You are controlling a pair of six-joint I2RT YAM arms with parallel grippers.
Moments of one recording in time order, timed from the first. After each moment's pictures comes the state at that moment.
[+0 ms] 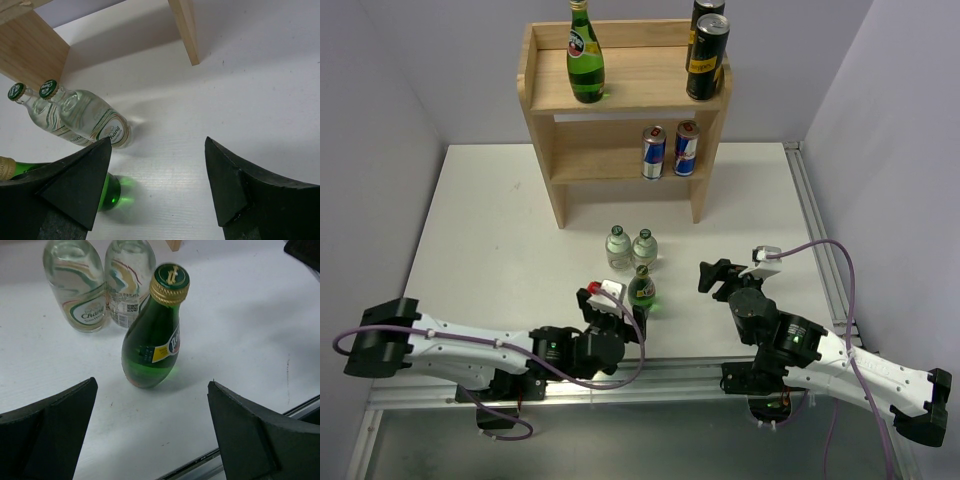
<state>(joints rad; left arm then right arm) -1.57 1.13 0.60 0.00 -1.04 -0.70 1.06 0.44 0.38 -0.31 0.93 0.67</state>
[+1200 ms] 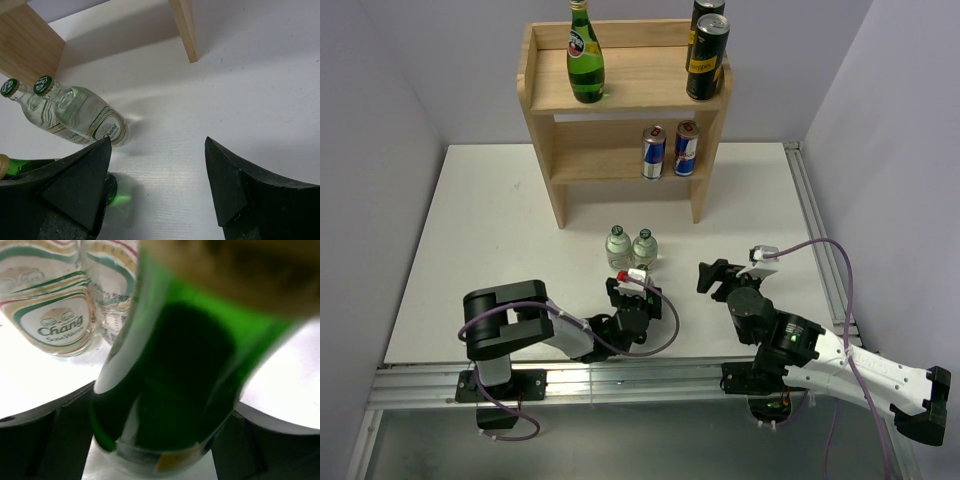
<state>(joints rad) -1.32 1.80 0.55 0.87 -0.95 -0.49 1.06 0.46 0.38 -0.31 0.93 0.67</state>
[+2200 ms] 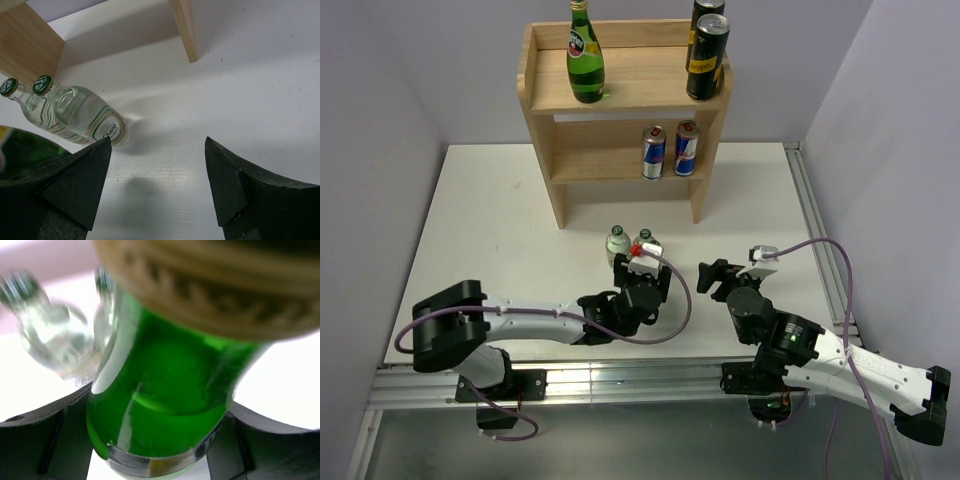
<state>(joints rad) -1.31 1.55 0.80 0.31 -0.94 -0.41 1.06 0.46 0.38 -0.30 0.93 0.67</state>
